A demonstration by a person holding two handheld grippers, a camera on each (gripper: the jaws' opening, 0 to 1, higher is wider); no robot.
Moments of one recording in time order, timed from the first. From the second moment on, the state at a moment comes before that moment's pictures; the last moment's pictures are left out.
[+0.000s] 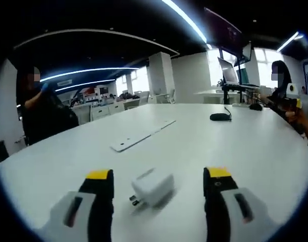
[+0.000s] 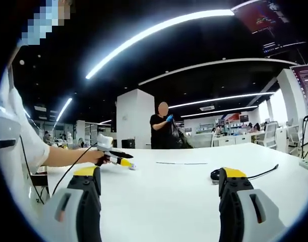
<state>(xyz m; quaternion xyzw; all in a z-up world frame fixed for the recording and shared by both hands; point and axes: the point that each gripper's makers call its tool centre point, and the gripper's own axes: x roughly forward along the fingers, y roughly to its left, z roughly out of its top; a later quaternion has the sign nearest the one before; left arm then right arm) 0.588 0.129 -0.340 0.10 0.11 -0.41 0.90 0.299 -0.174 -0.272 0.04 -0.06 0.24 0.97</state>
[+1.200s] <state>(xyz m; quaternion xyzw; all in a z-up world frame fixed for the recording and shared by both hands) 0.591 0.125 -0.357 0.12 0.13 -0.43 0.89 0.295 -0.182 -0.273 0.04 -0.06 0.23 0.97</state>
